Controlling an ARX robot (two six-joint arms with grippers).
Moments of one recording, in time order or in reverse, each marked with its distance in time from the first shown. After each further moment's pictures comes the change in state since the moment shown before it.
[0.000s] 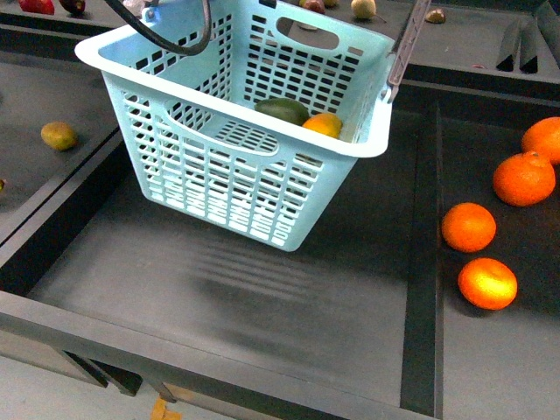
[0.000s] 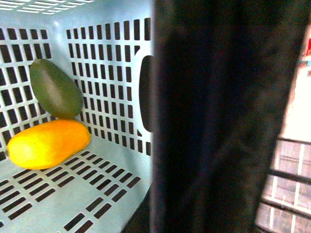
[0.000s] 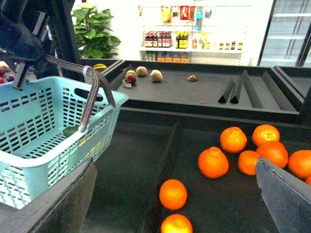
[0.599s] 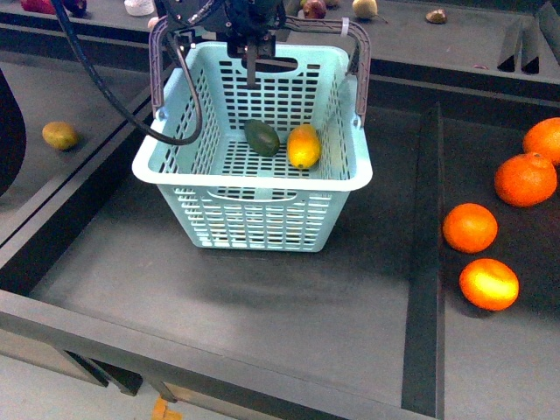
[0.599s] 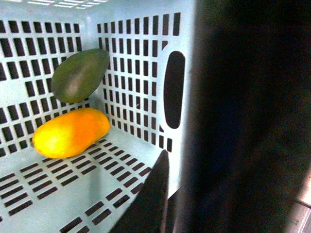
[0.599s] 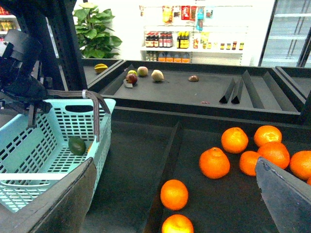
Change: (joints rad) left arm 0.059 0.207 0.049 0.044 0.047 -0.258; right arm 0.000 0.000 0.000 0.000 0.000 0.000
